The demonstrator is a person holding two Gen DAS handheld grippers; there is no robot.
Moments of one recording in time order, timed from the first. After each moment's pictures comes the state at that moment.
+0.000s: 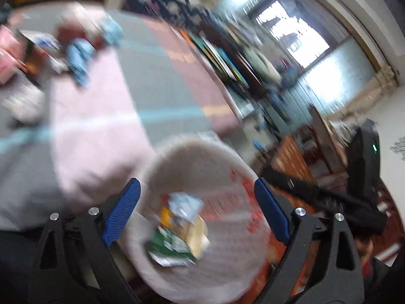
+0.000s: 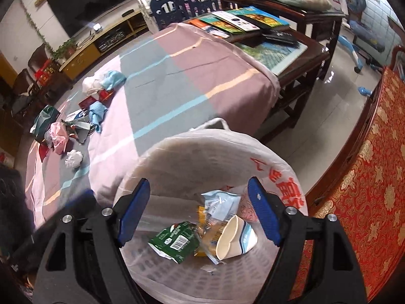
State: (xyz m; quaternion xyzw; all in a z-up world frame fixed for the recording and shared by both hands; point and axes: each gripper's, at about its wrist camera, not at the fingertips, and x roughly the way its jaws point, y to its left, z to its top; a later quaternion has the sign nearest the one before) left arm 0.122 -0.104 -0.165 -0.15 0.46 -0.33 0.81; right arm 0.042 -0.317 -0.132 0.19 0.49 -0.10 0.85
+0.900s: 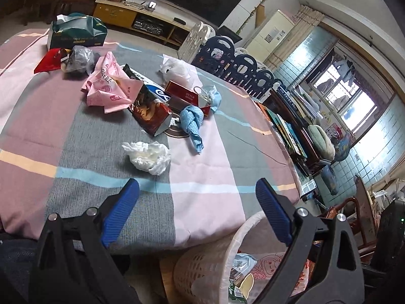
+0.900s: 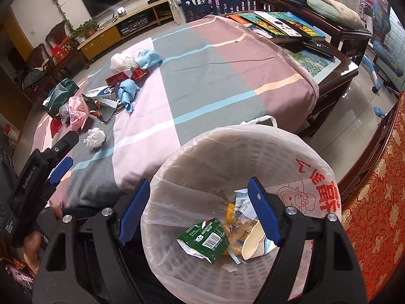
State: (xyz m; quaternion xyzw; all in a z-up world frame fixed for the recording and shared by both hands) left arm 0.143 -0.007 -0.162 -0.22 0.39 -0.15 0.88; right arm 0.063 -0.257 -0.135 0.15 0.50 -0.05 0.85
